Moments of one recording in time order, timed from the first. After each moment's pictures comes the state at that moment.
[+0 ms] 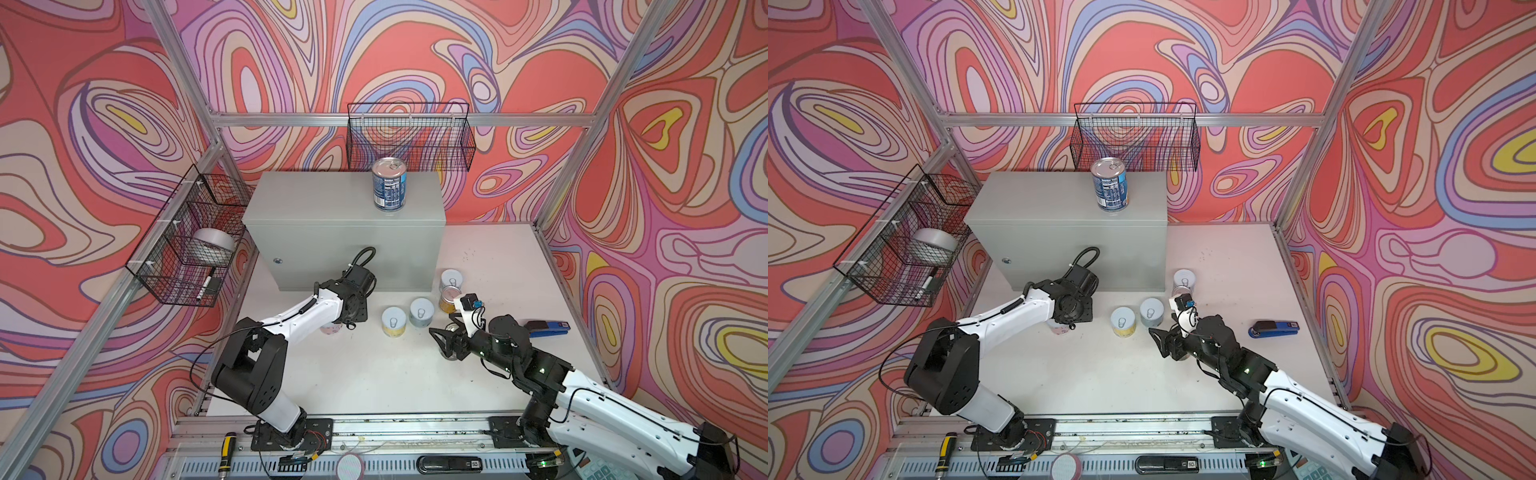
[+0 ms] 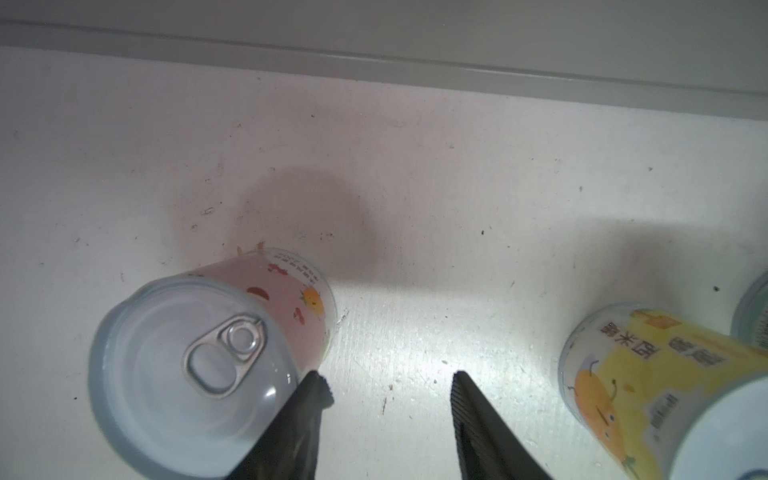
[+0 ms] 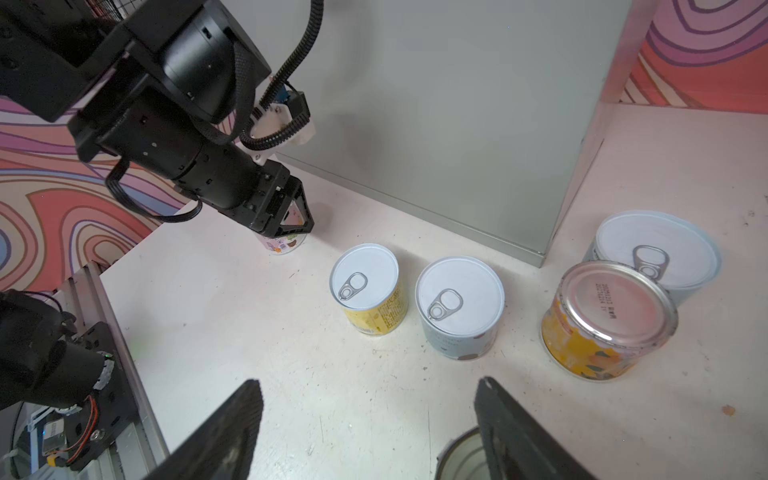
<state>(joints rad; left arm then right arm) -0.51 1.58 1.04 -0.73 -0.23 -0.60 0.80 0.78 0.49 -0.09 0.03 0.28</state>
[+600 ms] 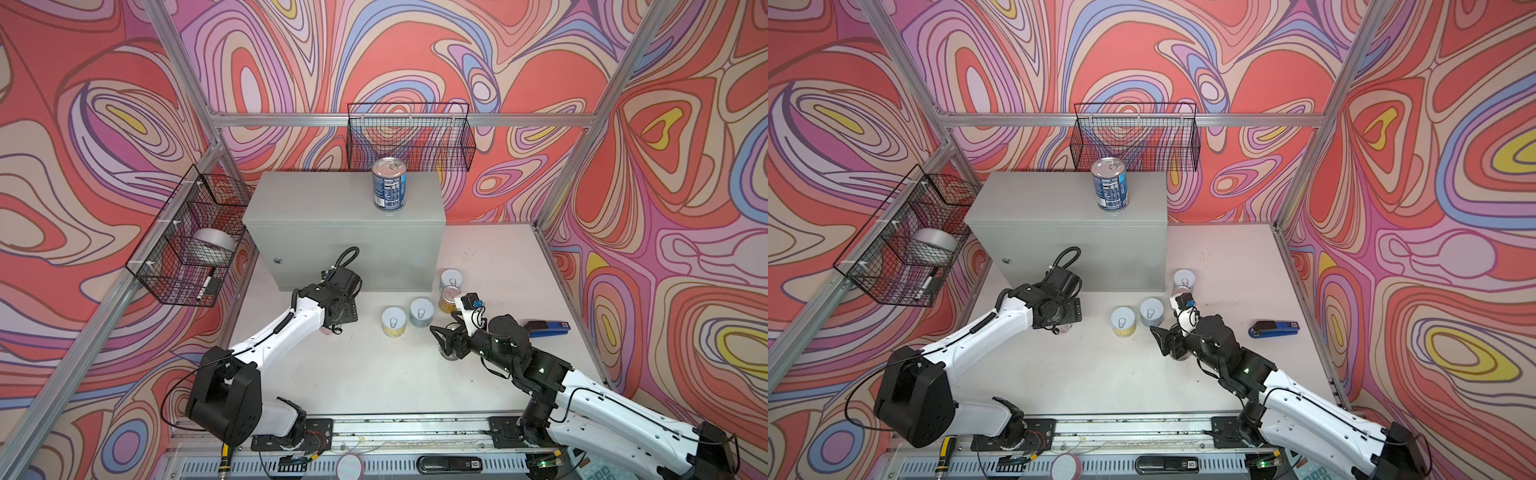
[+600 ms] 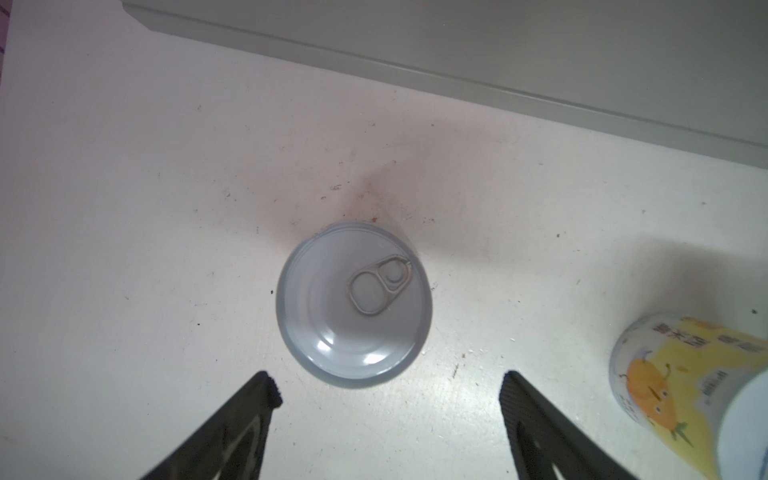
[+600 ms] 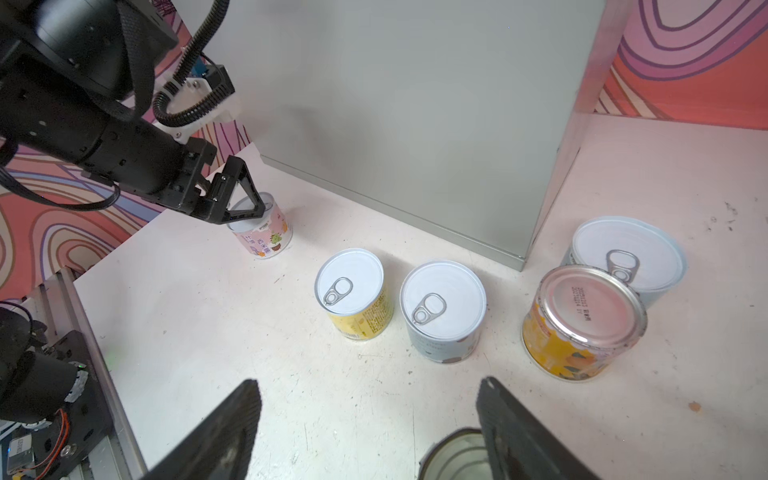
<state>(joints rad) -0.44 1.40 0.98 -0.84 -0.33 -0.65 0.80 0.78 0.49 -0.09 0.06 0.26</state>
